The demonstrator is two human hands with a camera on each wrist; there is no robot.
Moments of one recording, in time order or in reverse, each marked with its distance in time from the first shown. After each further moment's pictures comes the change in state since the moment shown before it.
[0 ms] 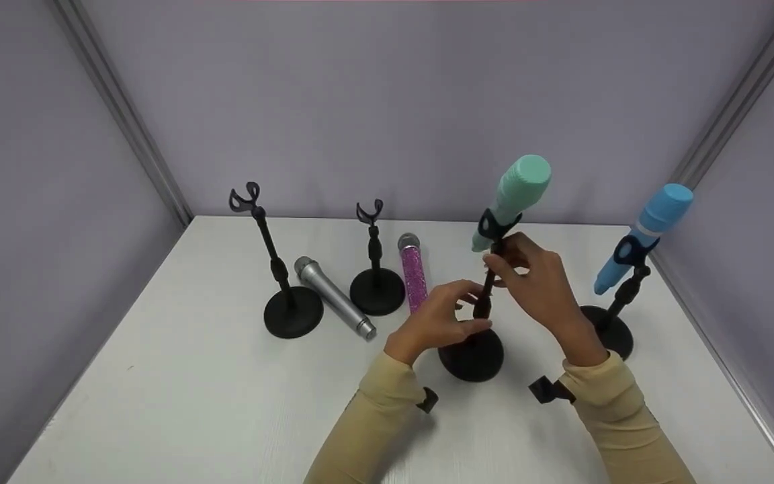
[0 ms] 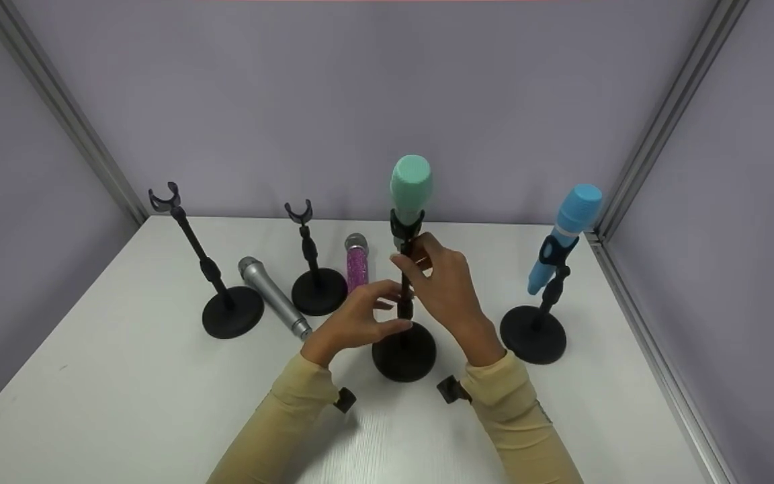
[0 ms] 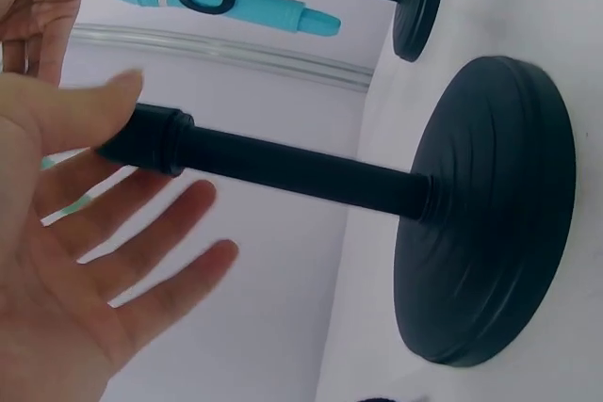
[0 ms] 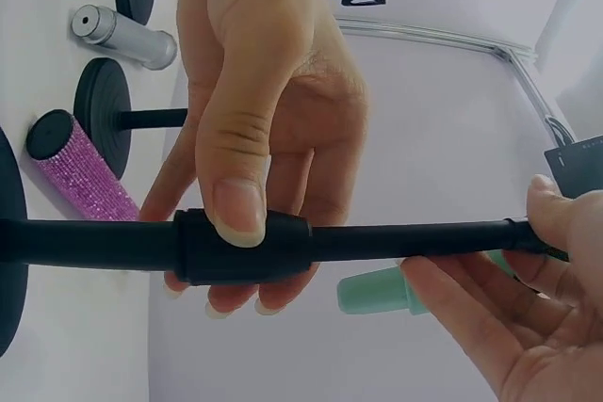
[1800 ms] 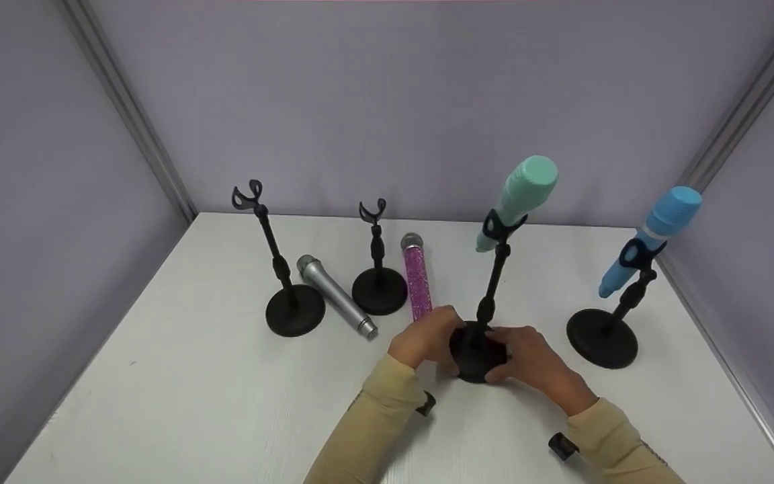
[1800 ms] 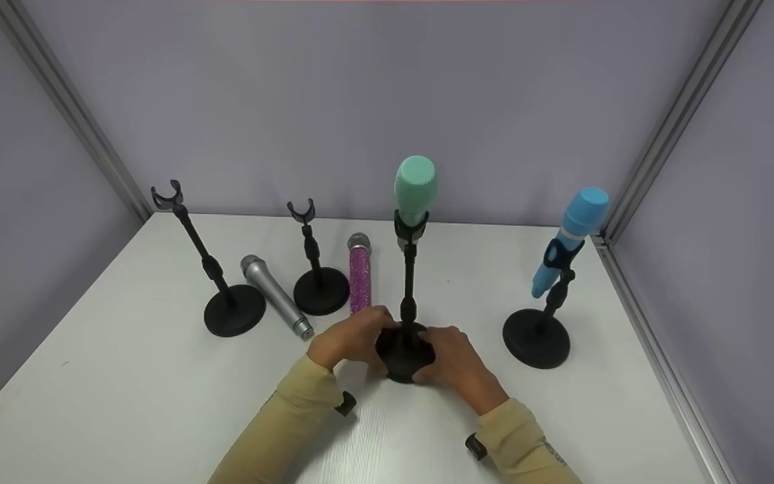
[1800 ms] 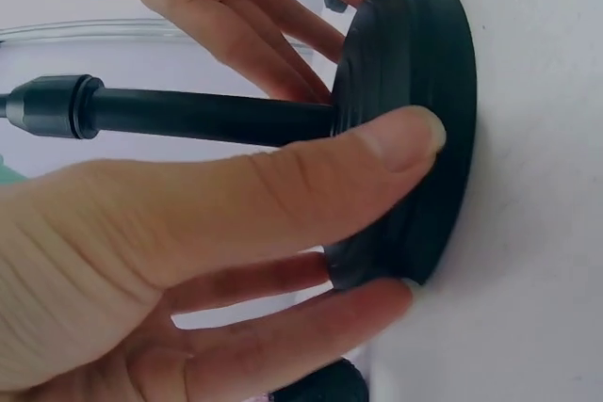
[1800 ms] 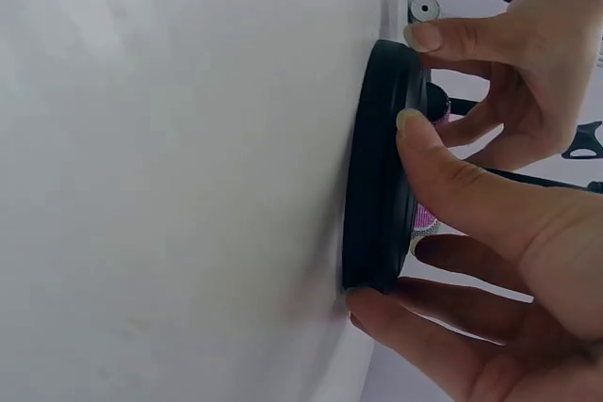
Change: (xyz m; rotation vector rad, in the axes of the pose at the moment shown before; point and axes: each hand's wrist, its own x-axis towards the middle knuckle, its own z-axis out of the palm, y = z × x) left_hand -0.009 -0.013 0.016 0.383 -0.309 -0.370; right_hand -0.072 0.103 0.035 -0.334 -0.436 0.123
